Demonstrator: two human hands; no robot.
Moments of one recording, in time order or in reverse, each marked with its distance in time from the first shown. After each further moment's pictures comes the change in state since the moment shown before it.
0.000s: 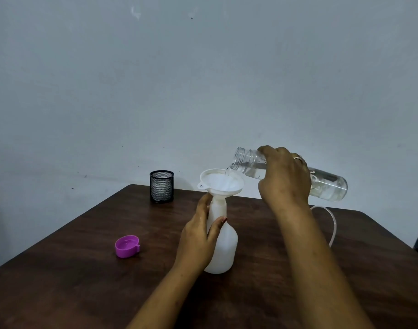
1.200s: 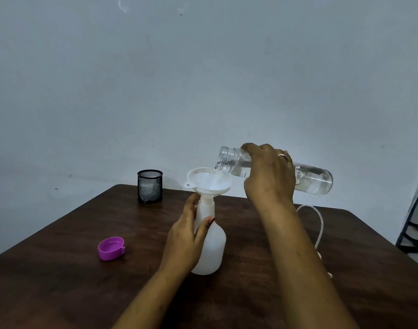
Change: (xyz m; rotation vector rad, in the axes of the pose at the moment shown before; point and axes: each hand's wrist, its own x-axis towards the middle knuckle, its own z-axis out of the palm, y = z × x) left_hand -0.001 -0.001 0.001 -0.002 0.039 0.025; right_hand 0.000 -0.004 0.000 0.028 0.007 -0.030
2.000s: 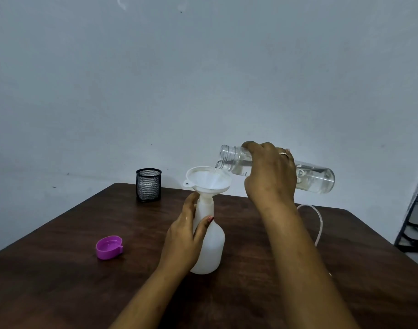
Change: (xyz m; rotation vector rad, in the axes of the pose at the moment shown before) left_hand 0.001 -0.001 0.000 0.042 -0.010 0.019; right_hand 0.000 0.001 0.000 -0.003 0.004 0.005
